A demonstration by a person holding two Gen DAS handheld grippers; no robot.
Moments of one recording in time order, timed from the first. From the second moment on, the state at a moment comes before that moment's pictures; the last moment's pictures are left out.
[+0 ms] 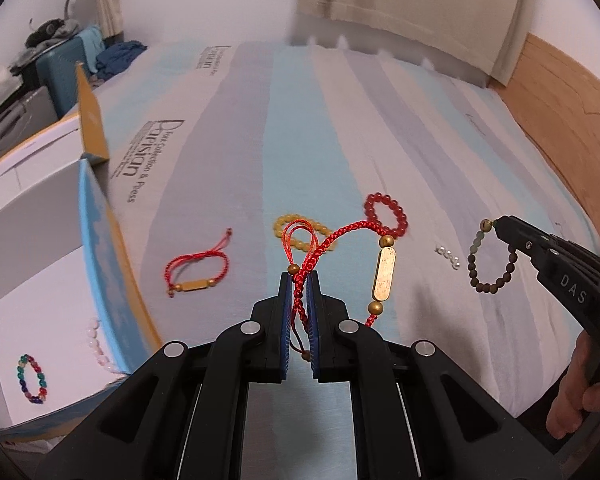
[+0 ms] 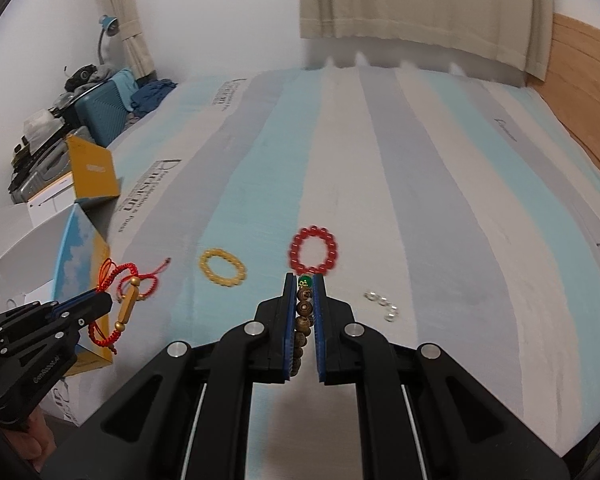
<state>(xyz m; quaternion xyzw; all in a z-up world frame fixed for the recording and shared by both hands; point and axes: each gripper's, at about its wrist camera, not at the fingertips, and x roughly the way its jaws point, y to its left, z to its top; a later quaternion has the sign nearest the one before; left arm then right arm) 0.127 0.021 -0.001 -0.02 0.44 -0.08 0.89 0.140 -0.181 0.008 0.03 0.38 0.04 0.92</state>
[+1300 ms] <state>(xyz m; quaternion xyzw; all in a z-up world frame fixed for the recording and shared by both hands) 0.061 0.225 0.041 -0.10 0.41 0.08 0.91 0.117 0.066 0.051 -0.03 0.34 0.24 0.91</state>
